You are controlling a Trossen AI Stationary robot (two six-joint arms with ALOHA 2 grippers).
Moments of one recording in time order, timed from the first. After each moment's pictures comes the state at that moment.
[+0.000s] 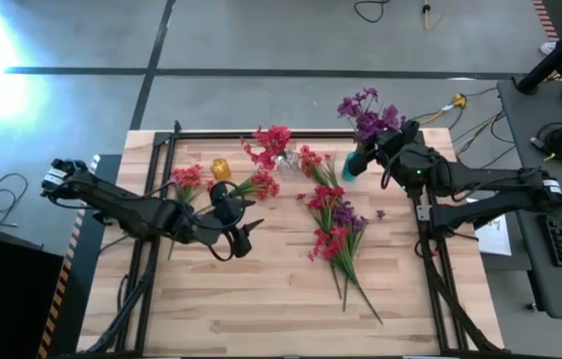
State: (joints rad) left arm -0.34 1.24 0.93 -0.25 -0.72 -0.35; right arm -0.11 0.97 0.87 -0.02 0.89 -0.04
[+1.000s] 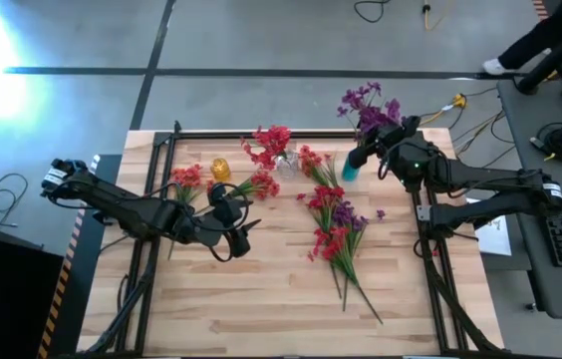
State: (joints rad) left arm -0.34 1.24 0.93 -0.31 -0.72 -0.36; right arm -0.18 0.97 0.86 0.00 0.86 -0.04
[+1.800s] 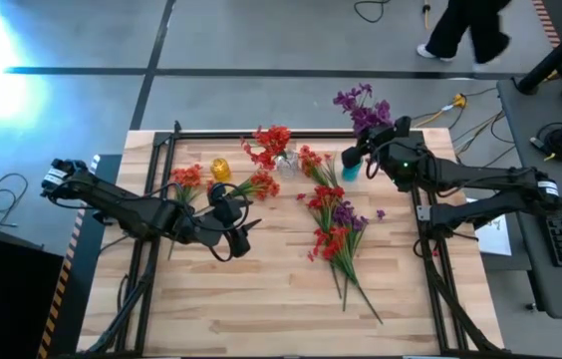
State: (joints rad) left arm -0.34 1.24 0.93 -0.32 -0.73 -0.37; right arm -0.20 1.04 0.86 0.04 0.86 -0.05
